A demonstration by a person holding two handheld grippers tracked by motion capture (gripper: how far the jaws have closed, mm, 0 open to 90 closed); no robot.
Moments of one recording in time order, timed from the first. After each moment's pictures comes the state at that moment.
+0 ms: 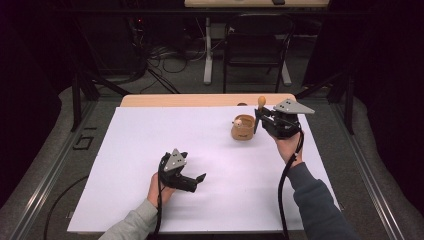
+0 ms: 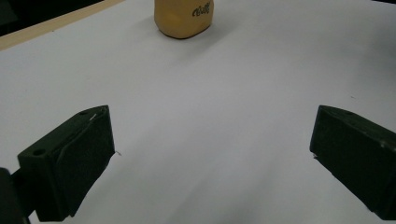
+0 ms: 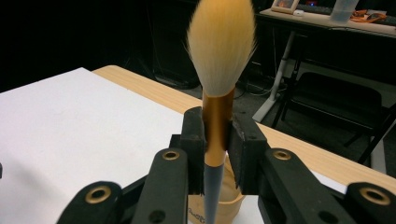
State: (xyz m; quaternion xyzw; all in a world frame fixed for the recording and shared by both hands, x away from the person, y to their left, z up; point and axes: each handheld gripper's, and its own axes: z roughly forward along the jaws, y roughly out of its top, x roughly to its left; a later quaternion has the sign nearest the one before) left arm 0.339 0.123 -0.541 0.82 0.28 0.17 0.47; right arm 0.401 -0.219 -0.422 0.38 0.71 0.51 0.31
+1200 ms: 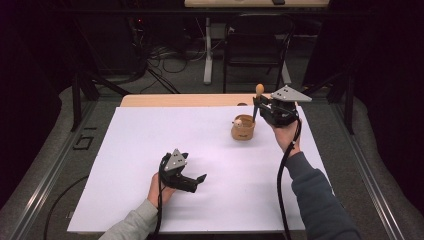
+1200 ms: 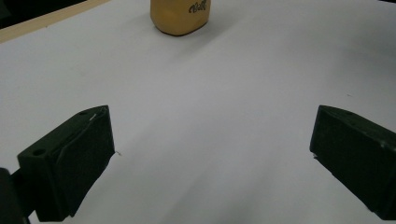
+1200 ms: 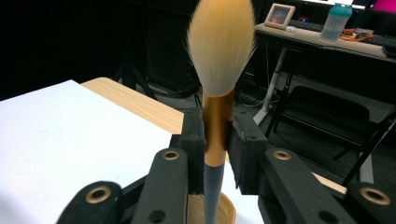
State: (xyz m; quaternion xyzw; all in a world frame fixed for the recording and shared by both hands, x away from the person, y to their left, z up) left arm 0.340 0.122 -0.542 0.82 0.28 0.16 0.47; right arm 0.423 -0.212 -0.402 0.37 0.70 0.51 0.33
